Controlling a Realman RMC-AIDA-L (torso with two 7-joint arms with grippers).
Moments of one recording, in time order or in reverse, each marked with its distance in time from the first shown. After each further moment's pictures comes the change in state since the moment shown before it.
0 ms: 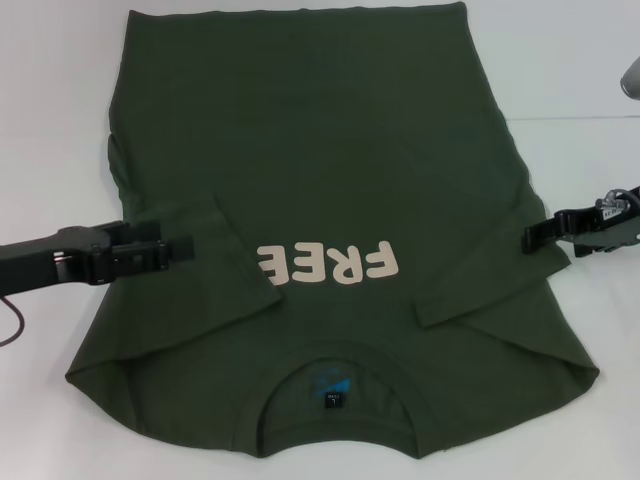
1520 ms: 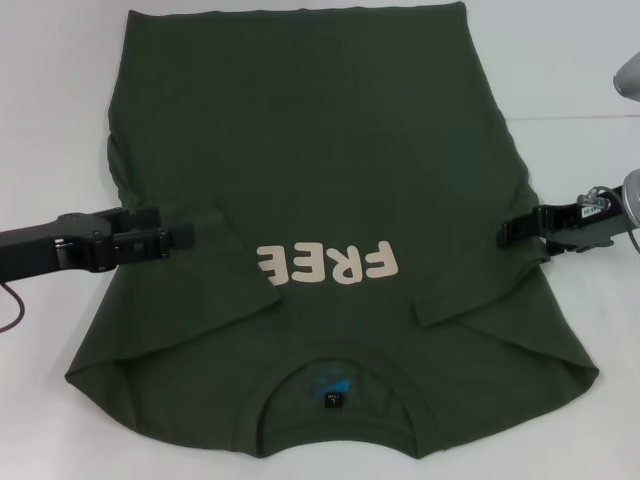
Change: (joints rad) left arm -0.021 0.006 0.004 0.005 0.000 -0.015 0.006; right arm -0.009 0.009 0.011 0.018 0.111 0.008 -0.023
